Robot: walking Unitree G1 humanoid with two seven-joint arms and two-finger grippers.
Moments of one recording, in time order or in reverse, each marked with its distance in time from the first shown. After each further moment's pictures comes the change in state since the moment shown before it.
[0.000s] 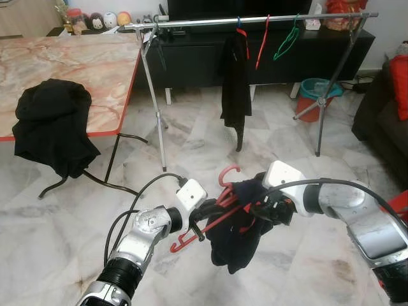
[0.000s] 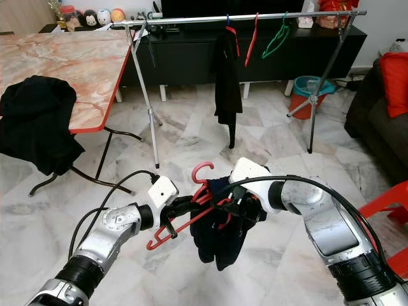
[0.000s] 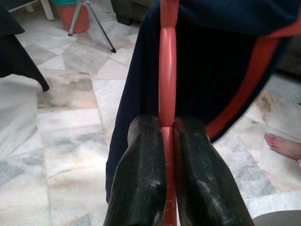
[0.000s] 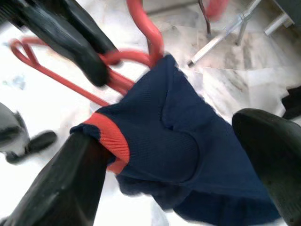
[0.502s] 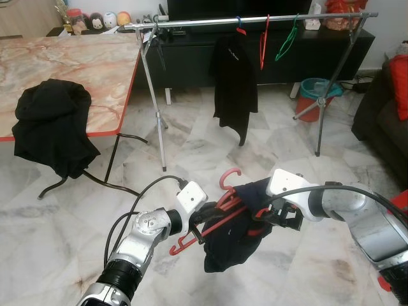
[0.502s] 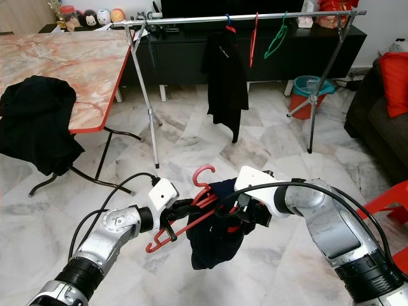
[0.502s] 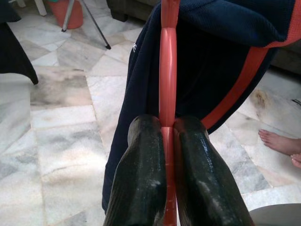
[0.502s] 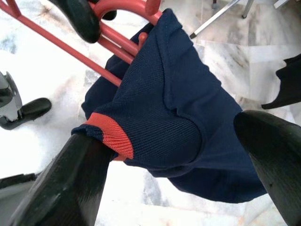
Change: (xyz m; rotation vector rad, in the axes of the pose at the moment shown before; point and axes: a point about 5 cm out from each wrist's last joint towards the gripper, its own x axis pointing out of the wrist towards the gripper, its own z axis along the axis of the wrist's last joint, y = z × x) left arm -0.001 -0.002 -0.004 -0.008 0.013 -0.018; right arm -0.001 0.003 -0.011 -0.036 0.100 0.022
